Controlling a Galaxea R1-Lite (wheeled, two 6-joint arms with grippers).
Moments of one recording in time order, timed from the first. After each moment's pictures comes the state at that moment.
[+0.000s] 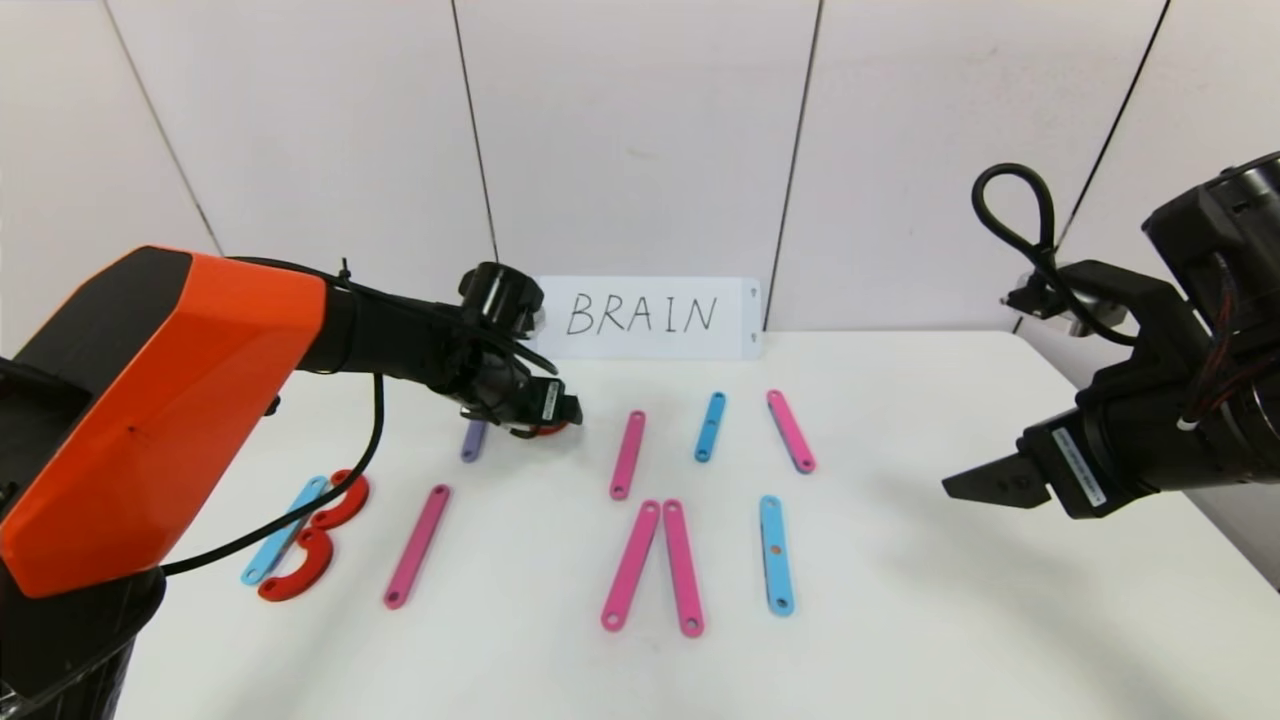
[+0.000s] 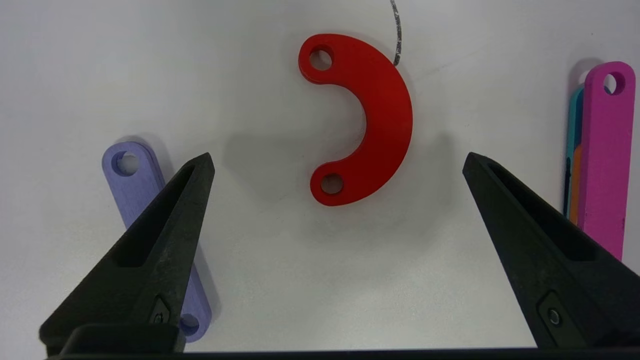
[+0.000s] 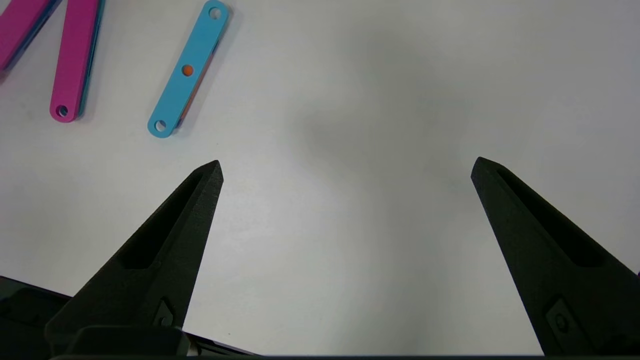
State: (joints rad) left arm -0.37 2.27 -1.70 0.25 0.03 -0.15; right arm 0.35 1.49 -1.19 0.59 -0.05 -0.04
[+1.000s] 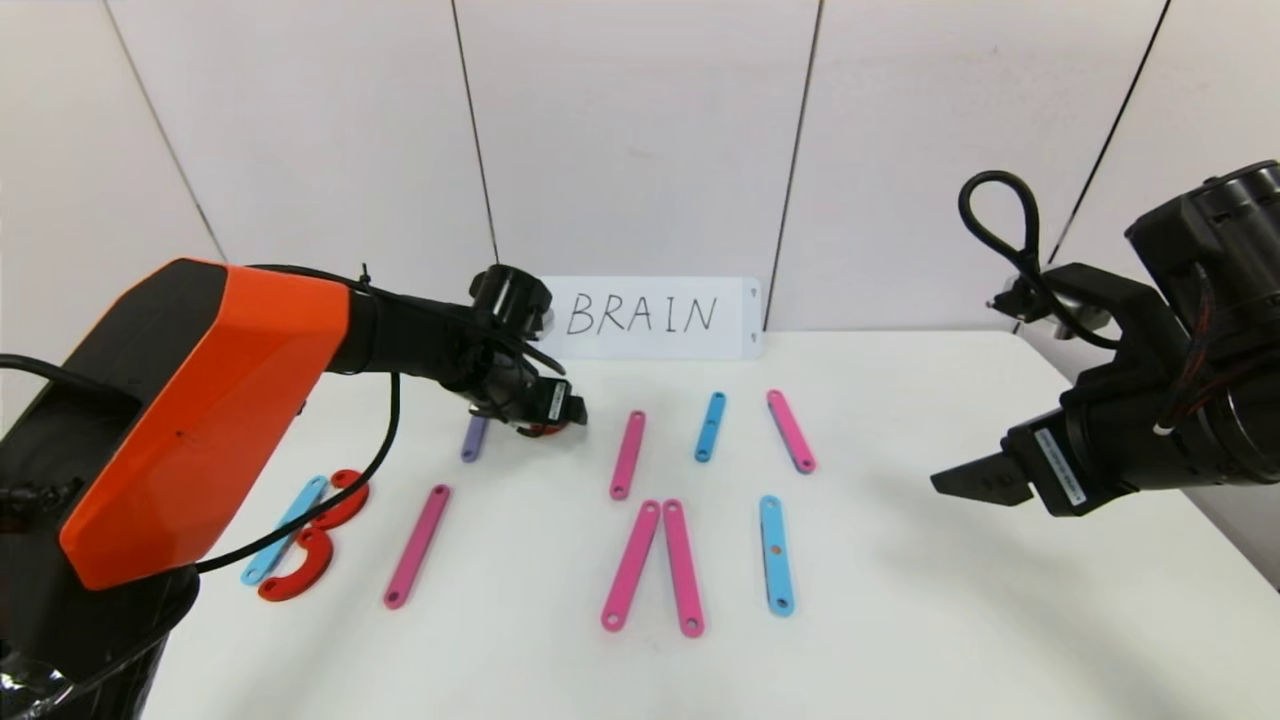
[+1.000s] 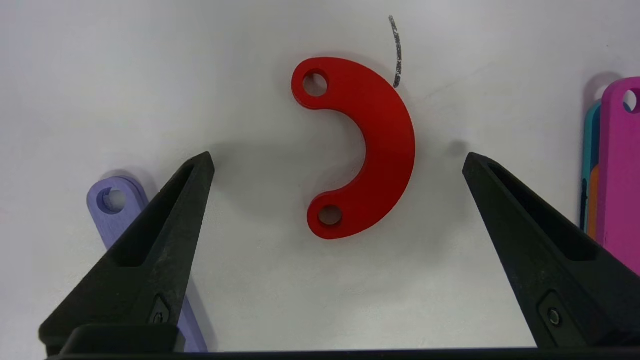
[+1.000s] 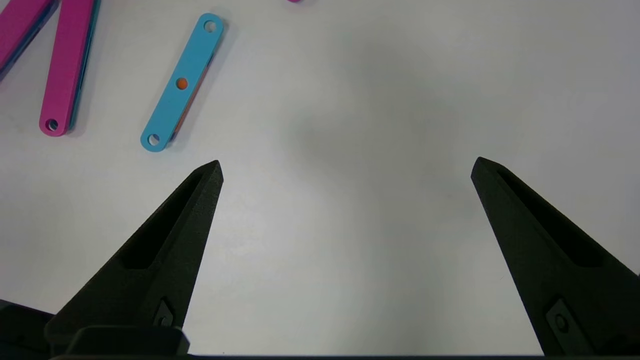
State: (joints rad) left arm -0.37 2.32 -1.79 0.28 0.03 -0.13; right arm 0.36 1.50 -1.15 0.53 -0.07 -0.04
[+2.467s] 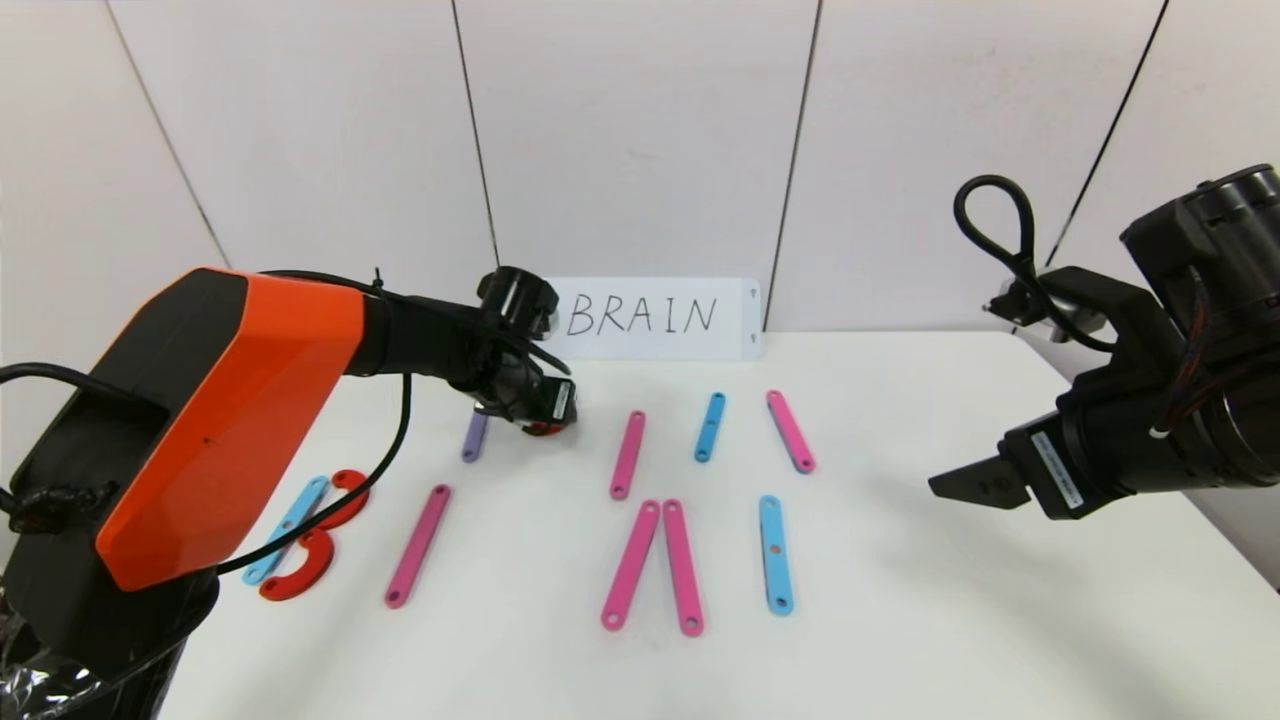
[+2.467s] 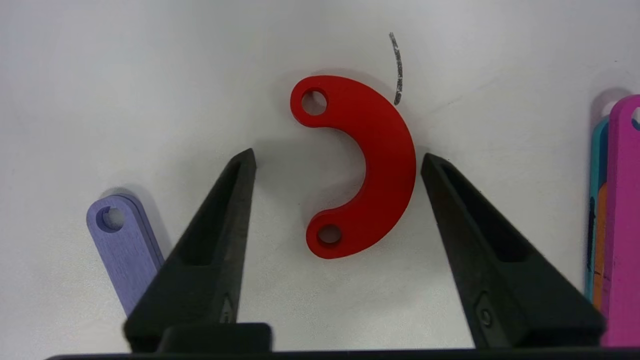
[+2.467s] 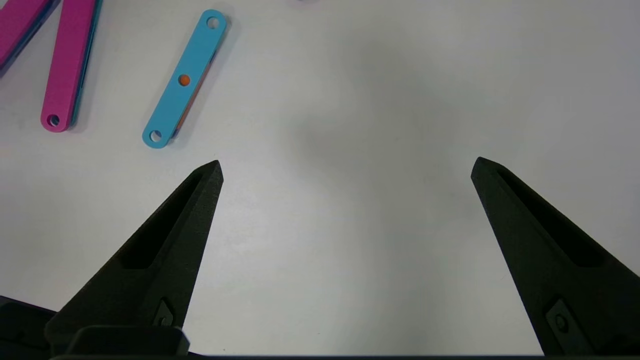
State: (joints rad) left arm -0.38 2.37 -1.84 0.33 0.03 -0.13; right arm 0.37 1.50 -1.15 0.53 -0.07 -0.05
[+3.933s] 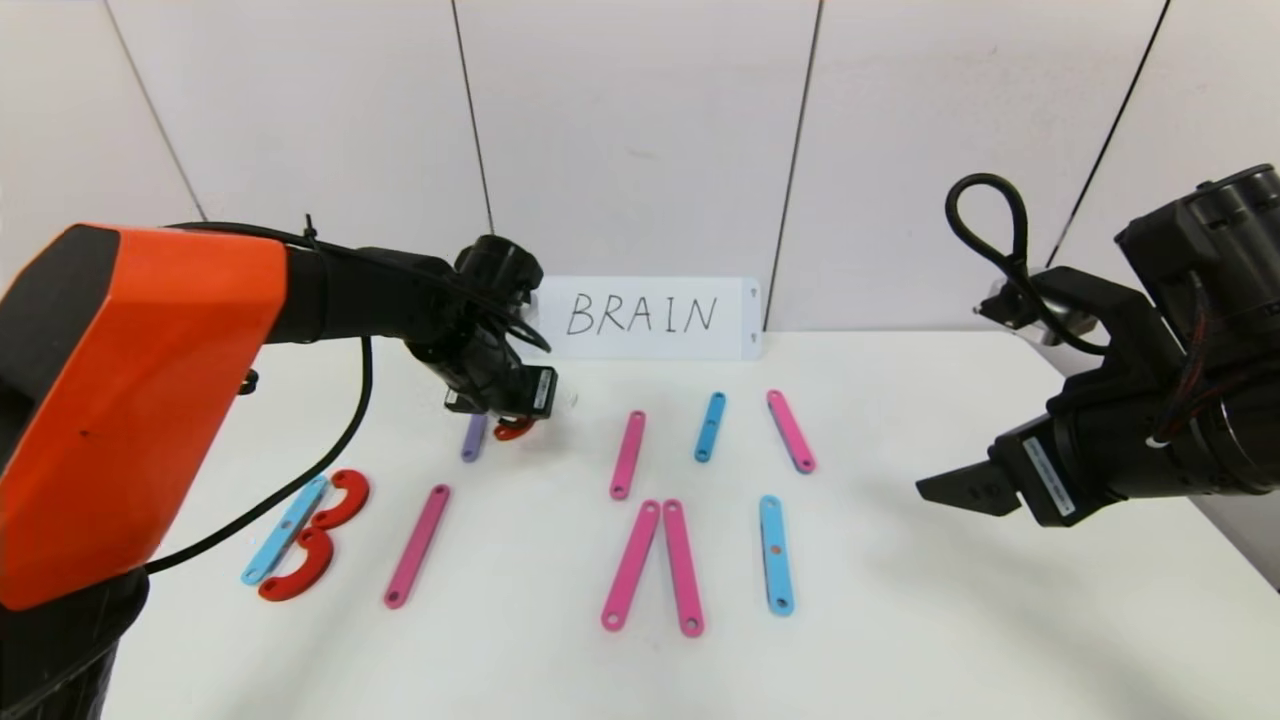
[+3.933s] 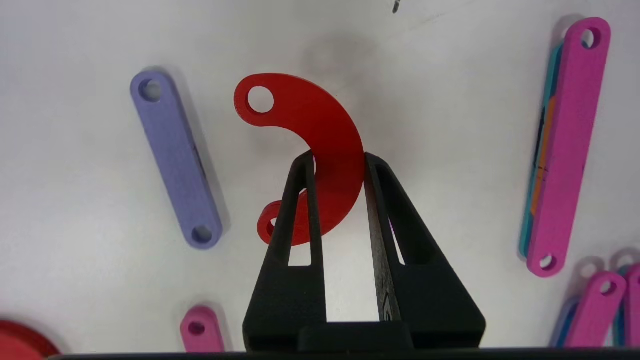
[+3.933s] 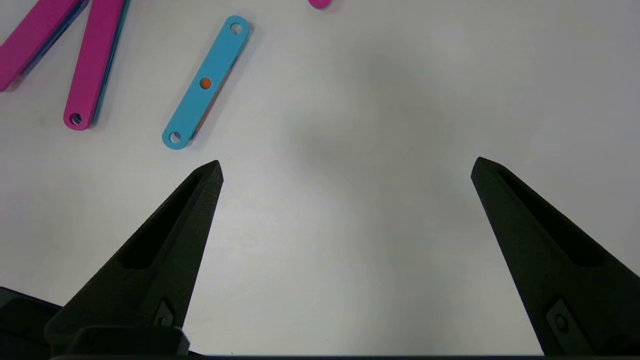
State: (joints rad) left arm -0.38 2.23 -1.83 0.53 0.05 -0.21; right arm 0.41 1.49 -1.14 0.51 -0.08 -0.04
